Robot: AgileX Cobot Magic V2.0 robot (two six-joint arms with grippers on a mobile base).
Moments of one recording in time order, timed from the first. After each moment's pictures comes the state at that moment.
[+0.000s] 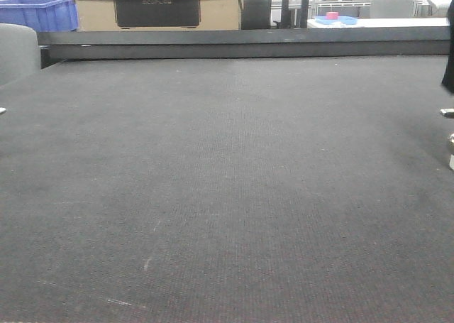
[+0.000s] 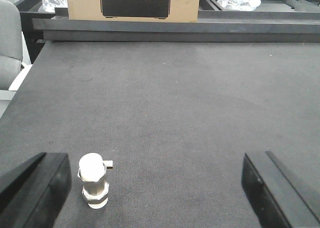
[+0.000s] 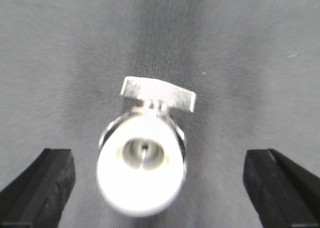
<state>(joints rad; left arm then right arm) -0.04 0.58 -0.75 -0.12 0.50 0.10 0.04 1.59 -1.26 0.09 1.01 -0.13</state>
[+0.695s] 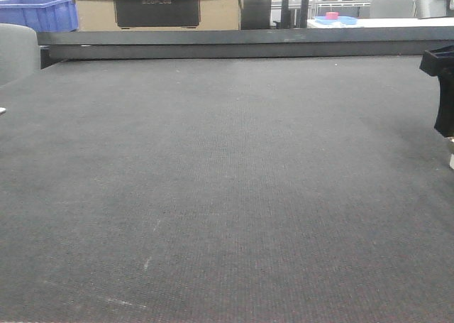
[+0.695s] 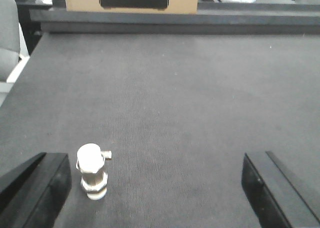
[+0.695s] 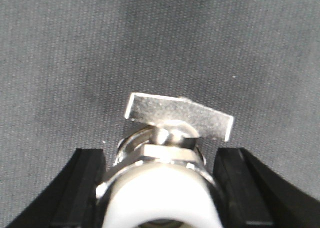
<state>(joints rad) -0.04 0.61 -0.77 -0.12 0.55 0.10 0.07 1.71 -1.26 0.06 0.98 -0.13</state>
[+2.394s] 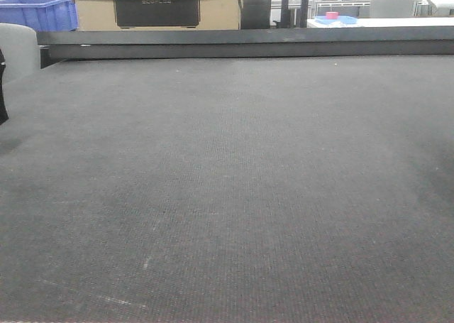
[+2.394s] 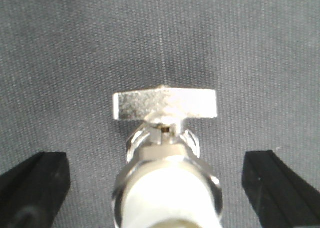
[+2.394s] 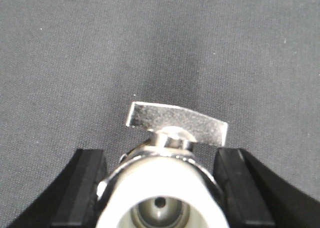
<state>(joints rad) 0.15 1.96 -1.62 -0.05 1.15 0.26 0.07 1.15 -0.91 0.12 0.82 -0.14</state>
